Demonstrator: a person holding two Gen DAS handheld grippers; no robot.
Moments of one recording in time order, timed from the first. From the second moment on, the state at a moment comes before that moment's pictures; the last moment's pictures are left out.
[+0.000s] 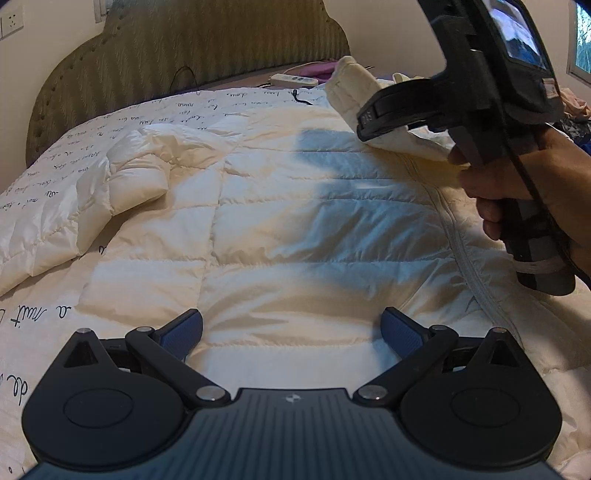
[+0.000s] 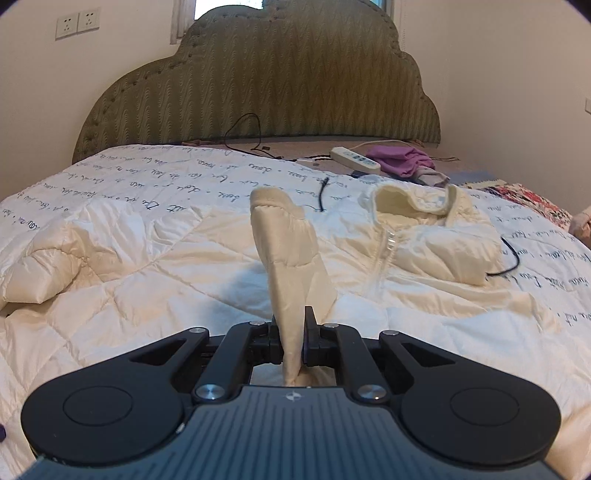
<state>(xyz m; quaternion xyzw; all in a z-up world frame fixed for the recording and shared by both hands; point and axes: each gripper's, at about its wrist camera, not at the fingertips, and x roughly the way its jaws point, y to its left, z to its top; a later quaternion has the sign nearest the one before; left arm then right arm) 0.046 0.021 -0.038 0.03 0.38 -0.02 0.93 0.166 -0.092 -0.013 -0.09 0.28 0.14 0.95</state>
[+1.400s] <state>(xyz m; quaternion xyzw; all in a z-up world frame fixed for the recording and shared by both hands) 0.037 0.106 -0.018 0.00 0.35 0.09 0.93 0.130 -0.010 -0.017 -0.16 0.30 0.28 0.90</state>
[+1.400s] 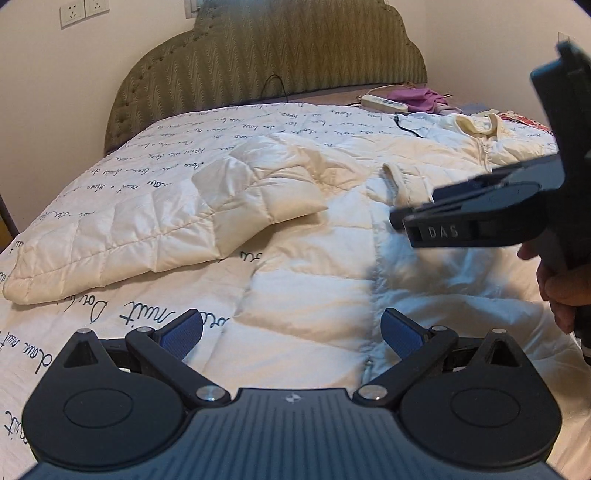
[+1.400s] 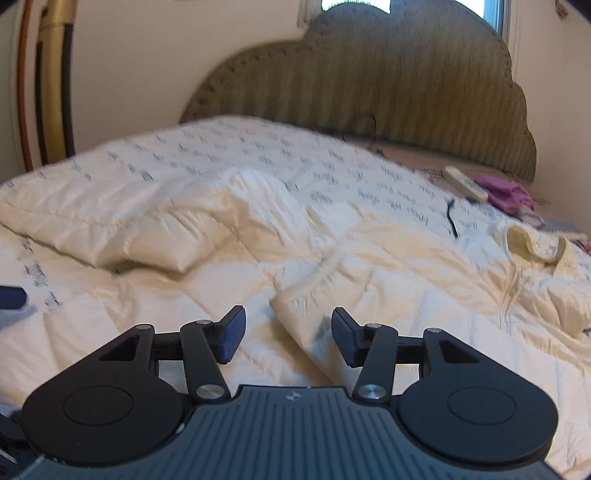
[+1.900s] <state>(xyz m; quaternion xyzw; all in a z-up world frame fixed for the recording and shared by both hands) 0.027 0.176 -0.017 -0.01 0.34 0.17 0.92 0.119 0.010 -0.023 -0.17 0.29 0.27 0.90</state>
